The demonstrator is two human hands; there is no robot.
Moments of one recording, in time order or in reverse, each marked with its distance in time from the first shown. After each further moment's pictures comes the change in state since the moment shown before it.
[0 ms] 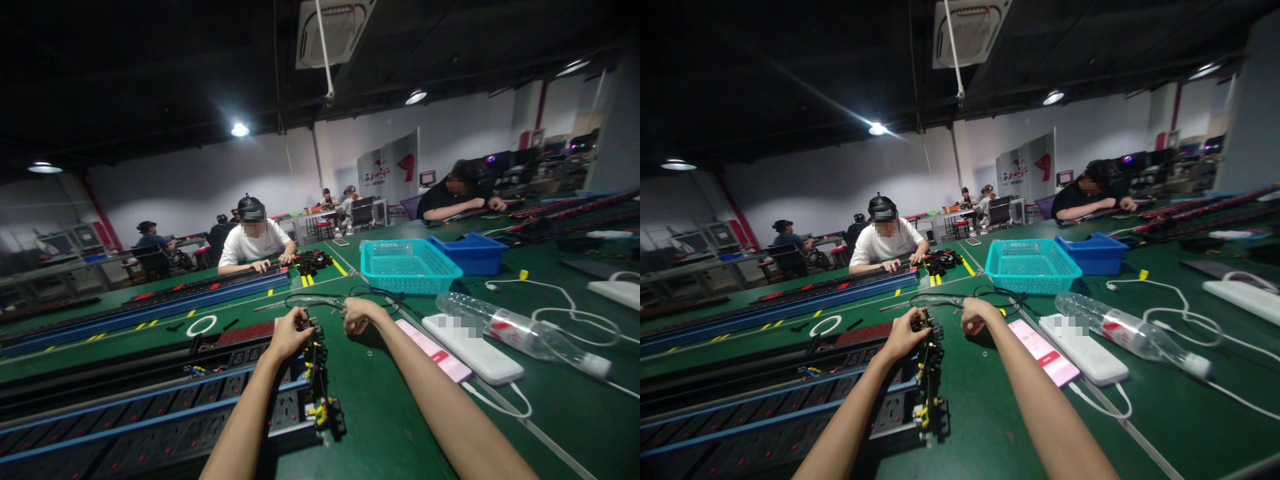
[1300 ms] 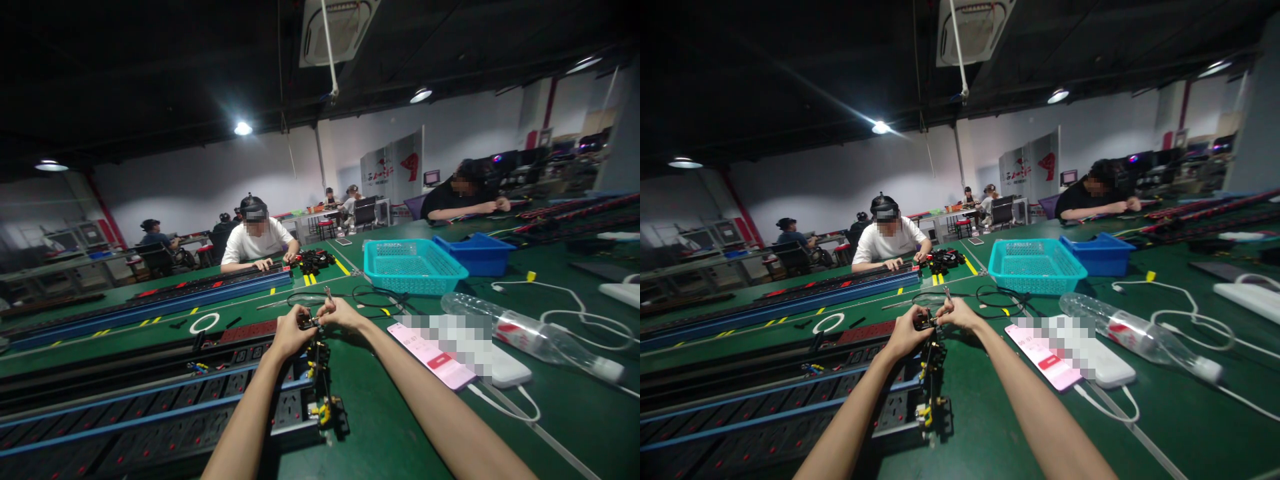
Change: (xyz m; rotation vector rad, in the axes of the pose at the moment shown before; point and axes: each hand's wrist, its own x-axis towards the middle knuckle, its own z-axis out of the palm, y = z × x) left_hand 0.000 0.002 0.000 -0.026 0.017 -0.018; right_hand 0.038 -0.005 0.049 0.762 0.060 -0.608
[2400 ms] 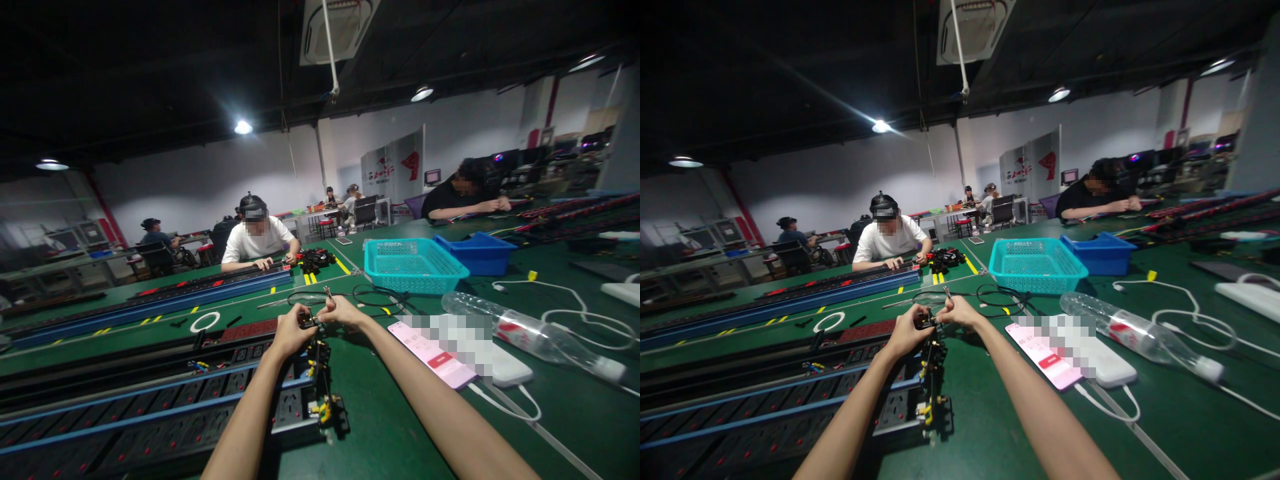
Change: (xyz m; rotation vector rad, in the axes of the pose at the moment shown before) left_hand 0.000 -0.004 0.002 -0.022 -0.005 0.013; right_hand 0.002 -0.001 -0.003 -0.008 -0.044 0.074
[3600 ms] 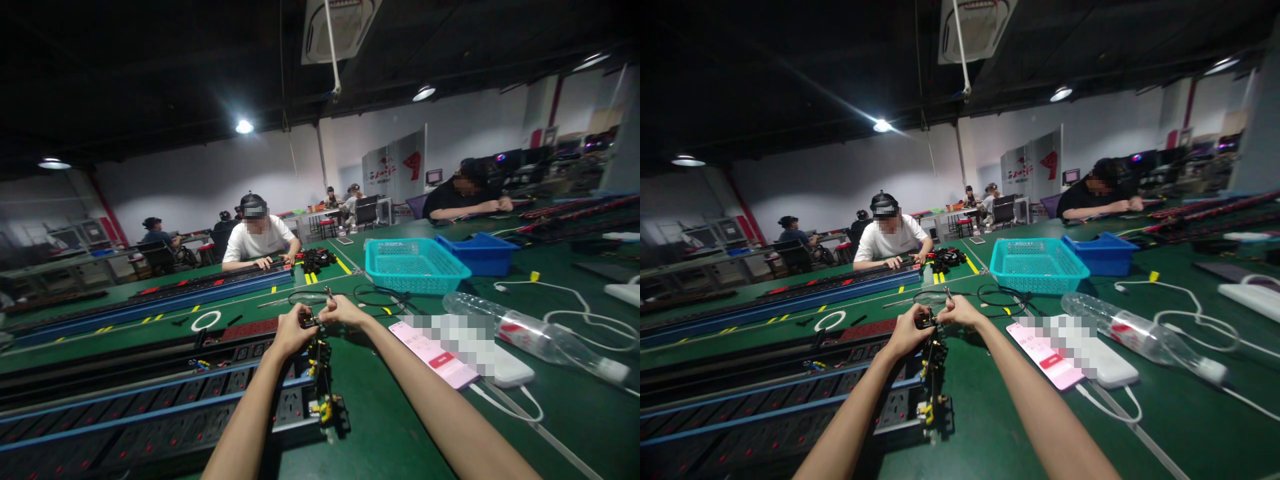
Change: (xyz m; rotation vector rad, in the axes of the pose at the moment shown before) left_hand 0.000 -0.001 0.001 0.024 0.002 0.008; right_hand 0.000 0.000 -0.001 -0.028 -0.043 -0.050
